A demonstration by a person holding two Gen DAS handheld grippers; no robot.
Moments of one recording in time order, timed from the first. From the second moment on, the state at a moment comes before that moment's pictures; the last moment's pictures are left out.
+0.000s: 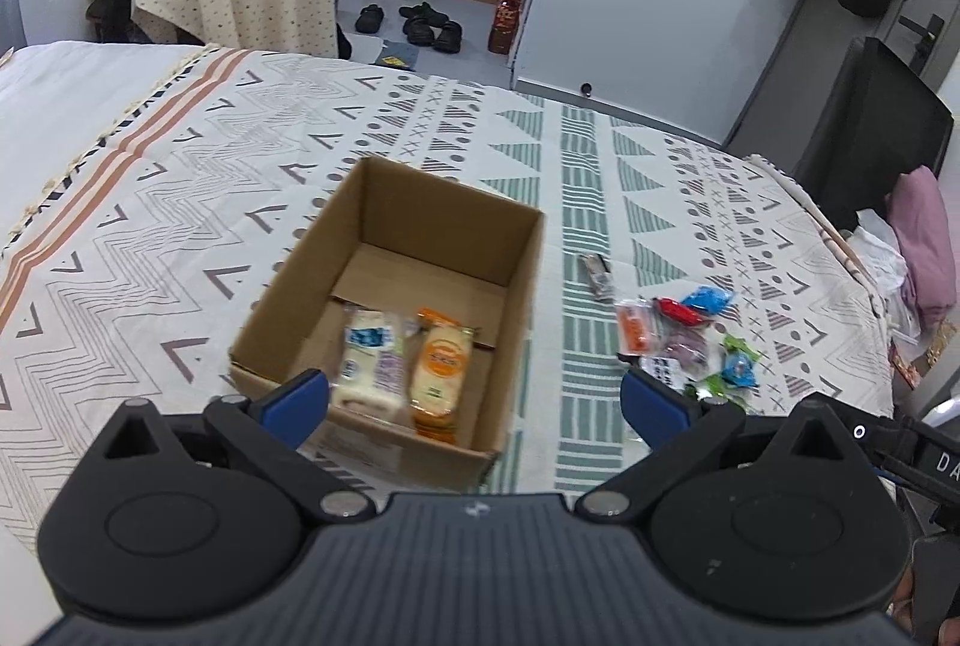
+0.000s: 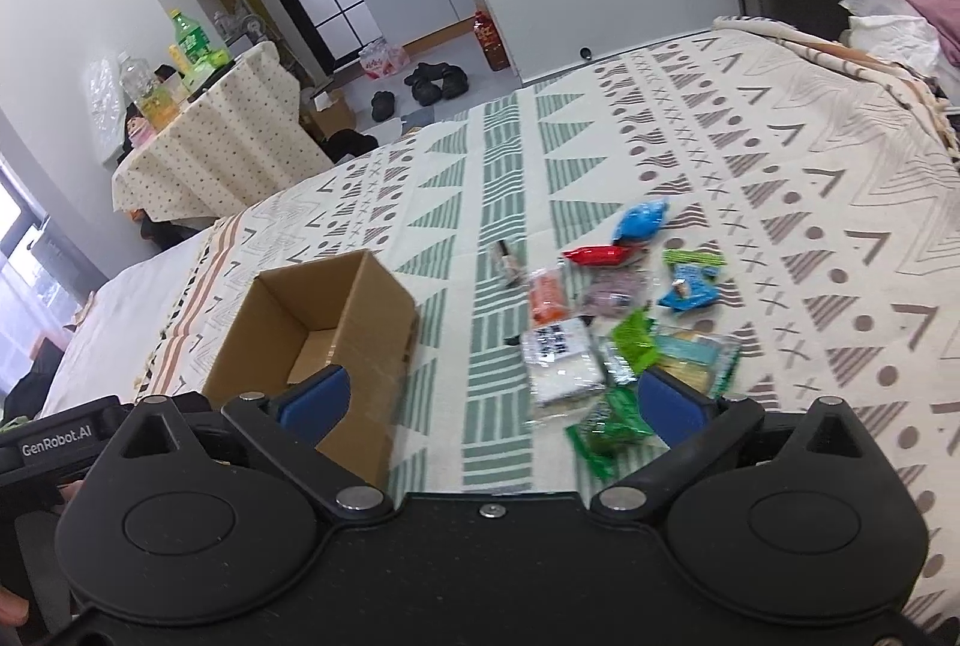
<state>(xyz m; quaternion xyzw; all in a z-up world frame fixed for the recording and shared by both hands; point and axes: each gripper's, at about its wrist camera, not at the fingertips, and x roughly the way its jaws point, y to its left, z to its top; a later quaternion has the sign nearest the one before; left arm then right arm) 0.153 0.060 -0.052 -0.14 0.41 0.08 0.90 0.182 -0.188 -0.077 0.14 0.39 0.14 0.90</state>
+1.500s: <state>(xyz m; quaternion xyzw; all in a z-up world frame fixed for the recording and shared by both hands) 0.227 -0.086 -0.140 -0.14 0.49 0.08 0.86 0.226 -0.311 -0.135 0.21 0.44 0.13 0.86</state>
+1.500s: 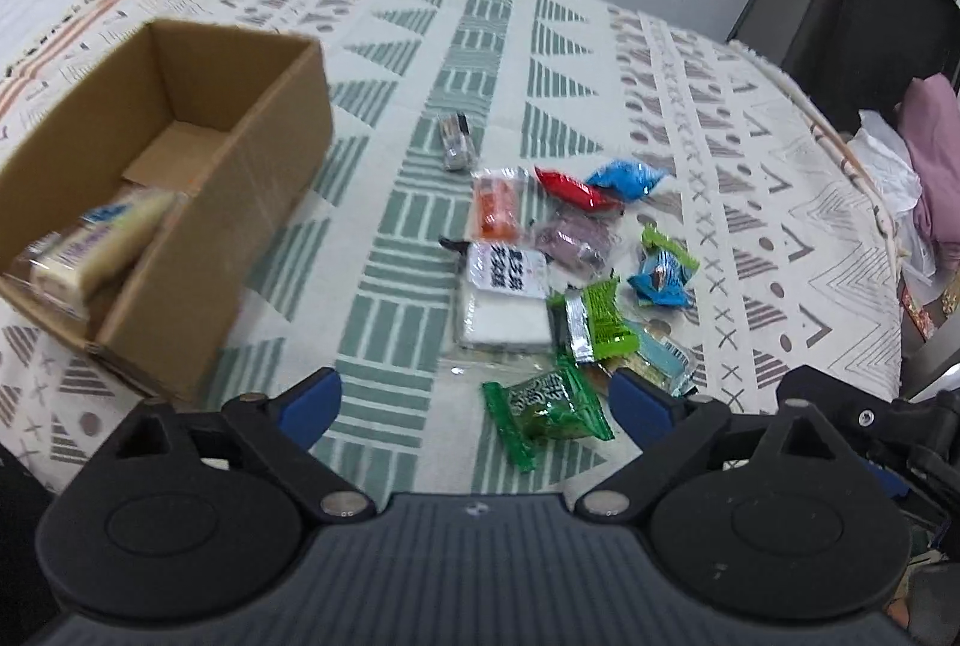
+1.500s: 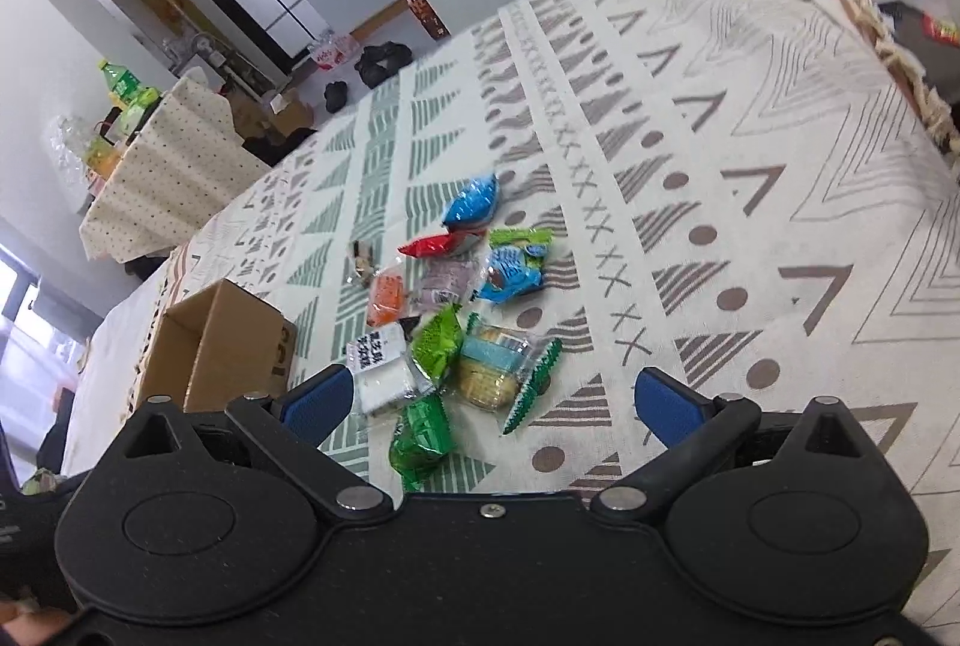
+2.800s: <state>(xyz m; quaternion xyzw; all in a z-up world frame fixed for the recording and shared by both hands) 0.250 -0.087 -0.185 -0.21 0.50 0.08 0.83 0.297 -0.283 -0.204 0.21 0.52 0.15 0.82</state>
